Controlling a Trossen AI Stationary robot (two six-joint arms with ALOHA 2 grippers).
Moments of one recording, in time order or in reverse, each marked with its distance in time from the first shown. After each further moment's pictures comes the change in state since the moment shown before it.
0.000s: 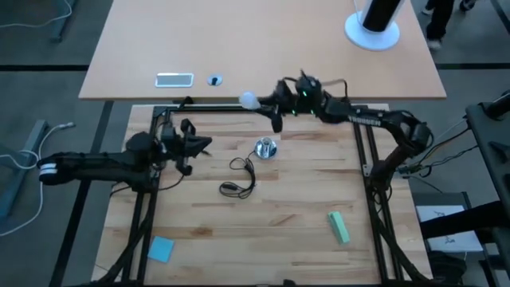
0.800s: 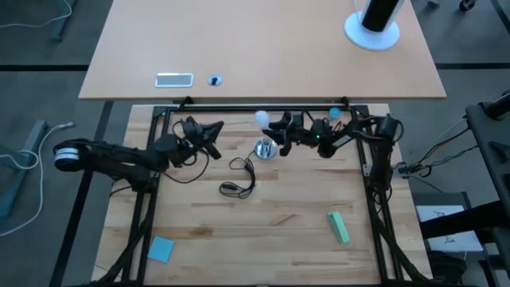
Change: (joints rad) left arm 0.007 0.449 0.000 0.384 -0.453 0.088; right arm 0.075 0.349 -0.474 1.219 0.100 0.325
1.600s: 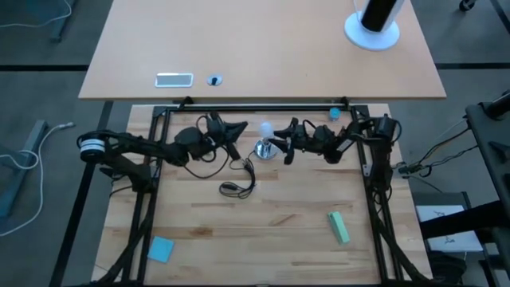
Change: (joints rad) left arm 0.029 0.285 0.220 0.051 0.257 0.106; right arm 0.015 -0.040 -0.140 0.005 0.041 -0.217
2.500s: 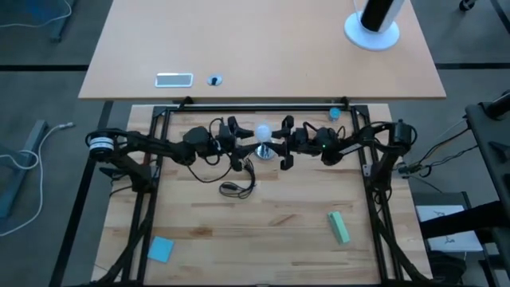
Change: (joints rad) left arm -0.016 0.101 0.112 -0.041 0.282 -0.084; right arm 0.143 -0.135 0.105 -0.059 0.012 -0.115
